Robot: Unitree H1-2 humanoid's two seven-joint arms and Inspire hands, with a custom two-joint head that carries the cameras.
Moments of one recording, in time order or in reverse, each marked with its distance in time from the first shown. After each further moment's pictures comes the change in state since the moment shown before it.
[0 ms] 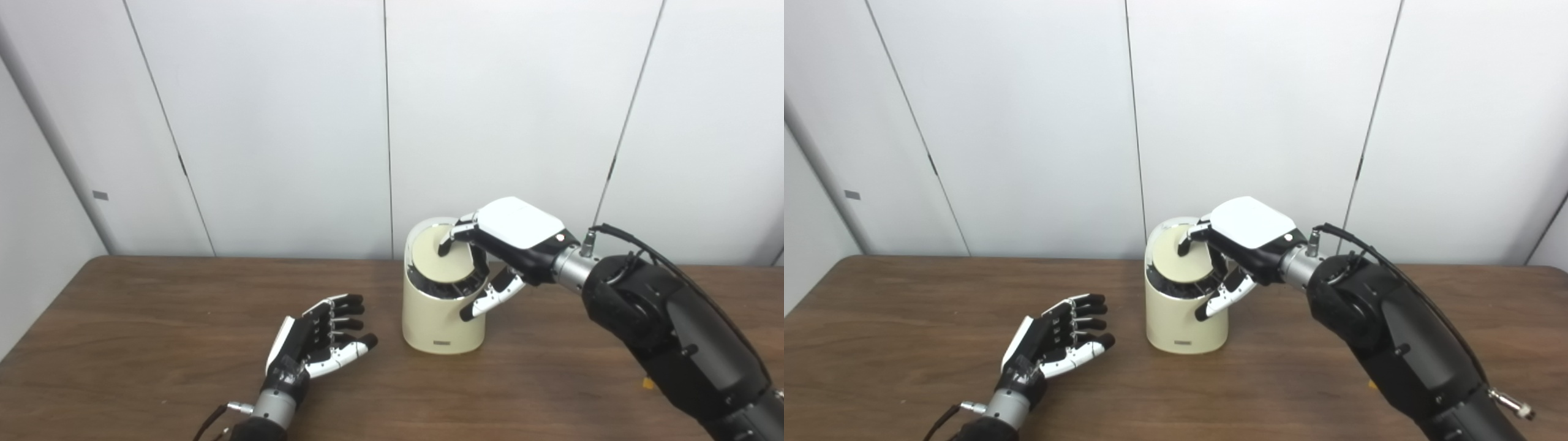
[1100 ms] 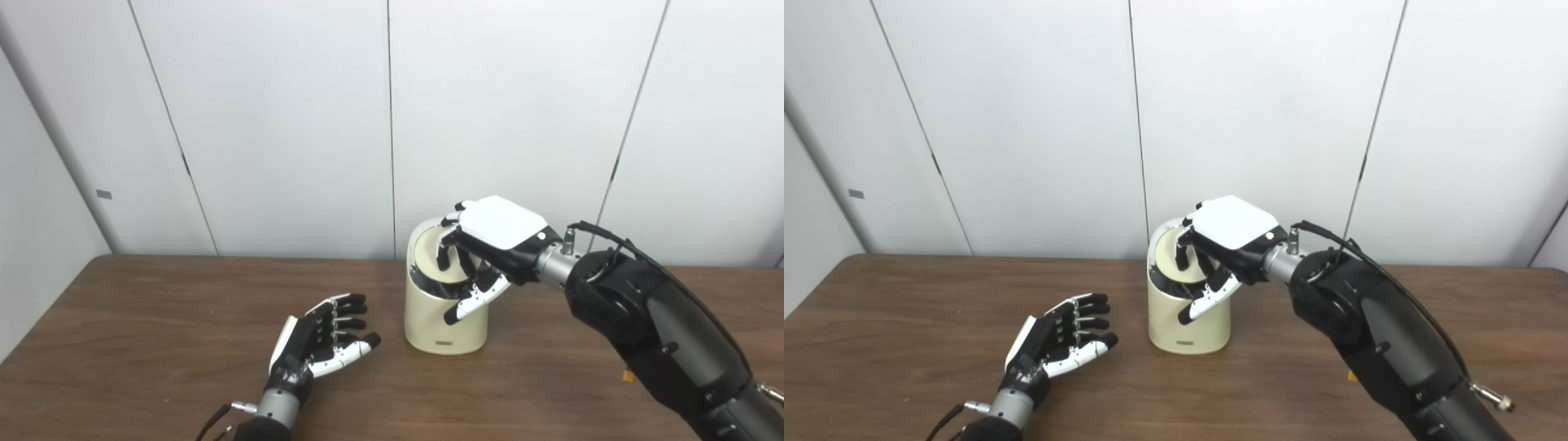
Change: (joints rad) left arm 0.001 -0.004 0.001 0.000 0.000 0.000 0.009; right arm -0.035 0.038 0.027 -0.006 -0.085 0.012 0.057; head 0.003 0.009
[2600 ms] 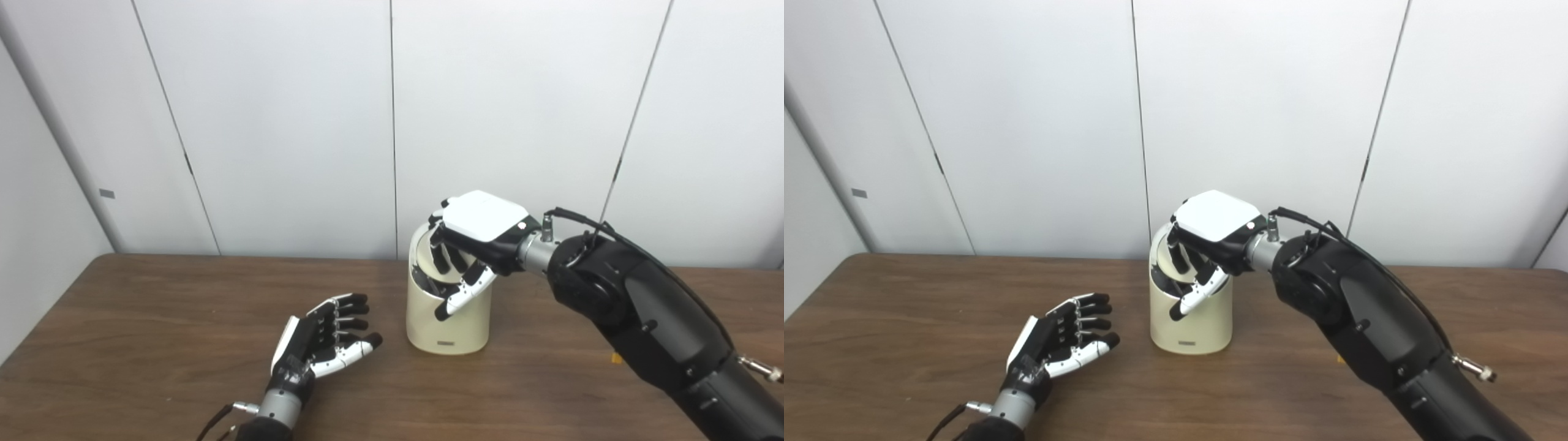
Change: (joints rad) left arm 0.002 -0.005 0.000 -0.005 0.001 0.000 0.002; right arm -0.076 0.013 0.058 0.069 0.007 -0.016 0.021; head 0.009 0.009
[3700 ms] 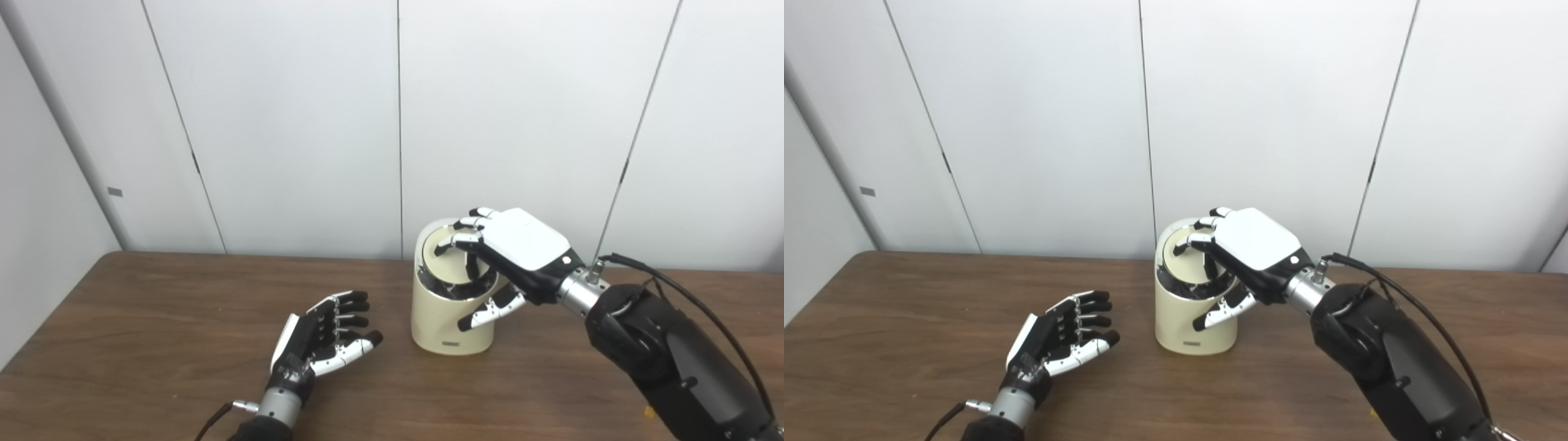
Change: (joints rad) left arm 0.004 0.001 0.001 -0.020 0.001 0.003 0.001; right arm 0.191 -0.029 -0.095 -0.060 -0.004 -0.053 -0.237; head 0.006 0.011
